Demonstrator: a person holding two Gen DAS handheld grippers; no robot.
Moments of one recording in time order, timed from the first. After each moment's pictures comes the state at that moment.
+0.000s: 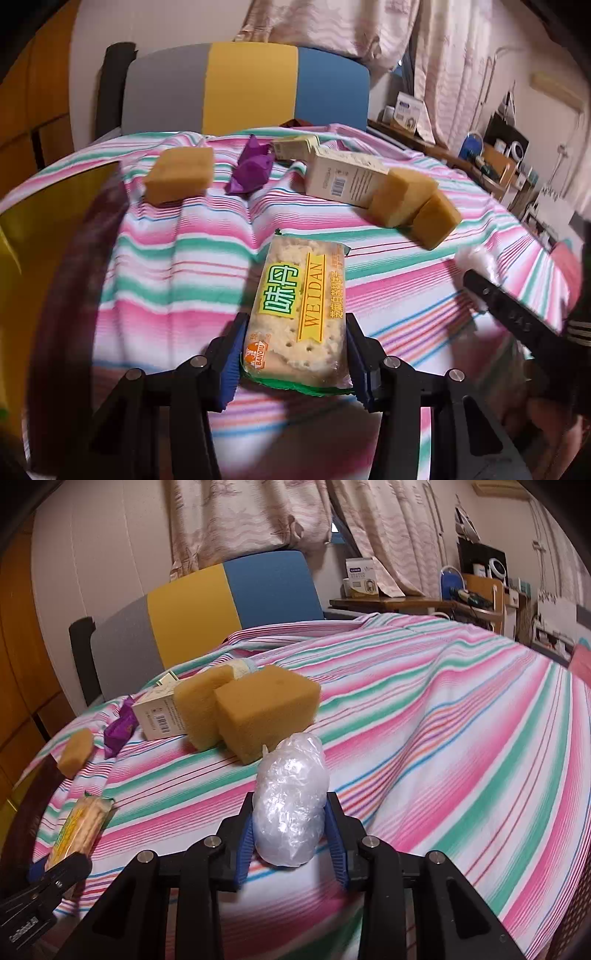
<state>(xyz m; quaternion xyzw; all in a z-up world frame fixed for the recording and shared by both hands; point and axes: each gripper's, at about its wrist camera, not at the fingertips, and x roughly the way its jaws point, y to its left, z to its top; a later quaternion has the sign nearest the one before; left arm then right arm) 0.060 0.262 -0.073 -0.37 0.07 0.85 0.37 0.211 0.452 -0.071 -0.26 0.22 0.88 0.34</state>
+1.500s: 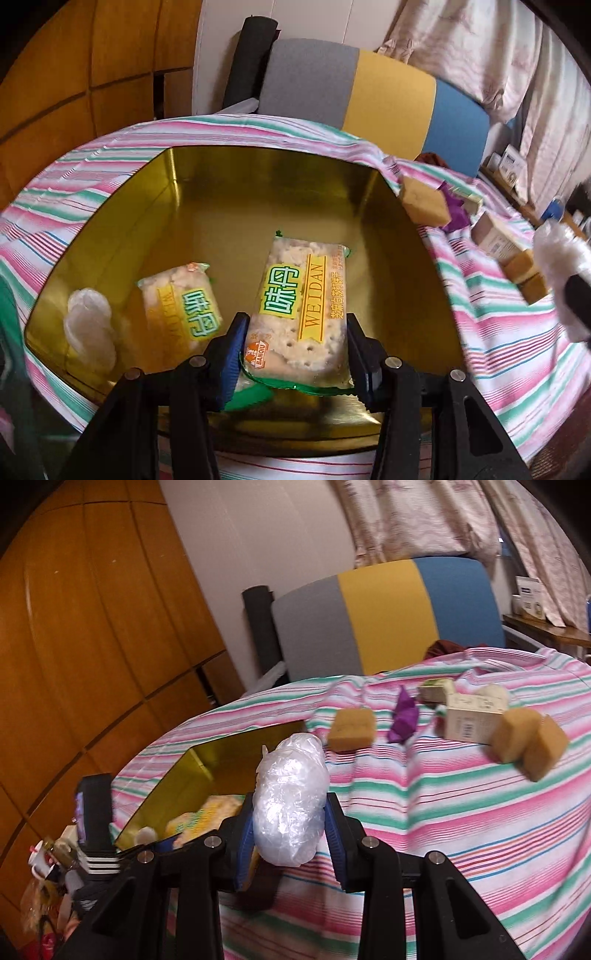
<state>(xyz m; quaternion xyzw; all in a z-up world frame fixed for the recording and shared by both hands) -0.015 0.078 -0.057 -0.41 0.00 0.89 0.19 0.126 0.253 0.022 -0.26 0.19 0.95 0.03</state>
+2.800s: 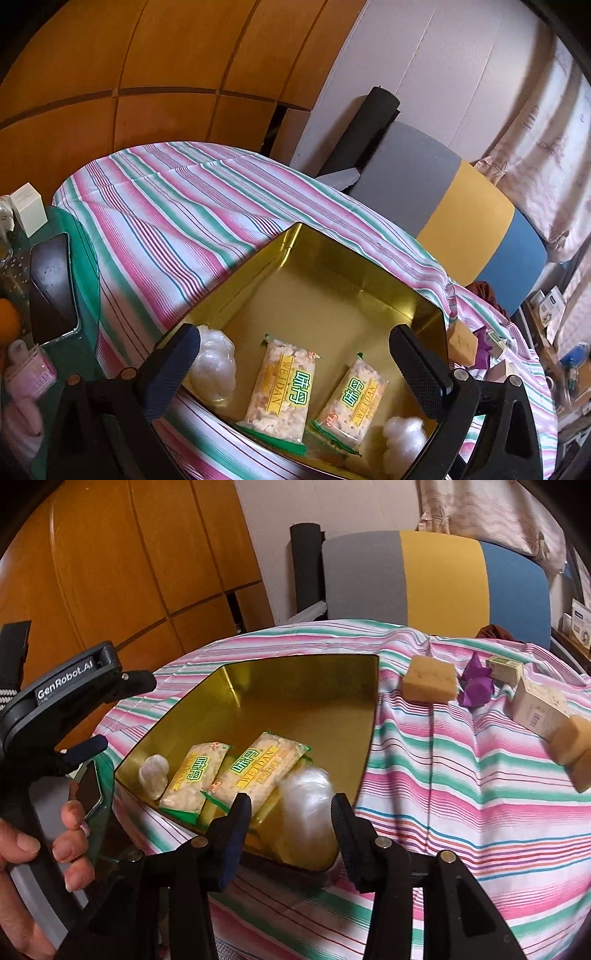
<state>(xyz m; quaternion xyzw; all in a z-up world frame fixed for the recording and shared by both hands) -0.015 -0.020 0.007 -0.34 -0.18 0.92 0.04 0.079 0.183 -0.013 -0.37 0.11 0.92 -0.02</state>
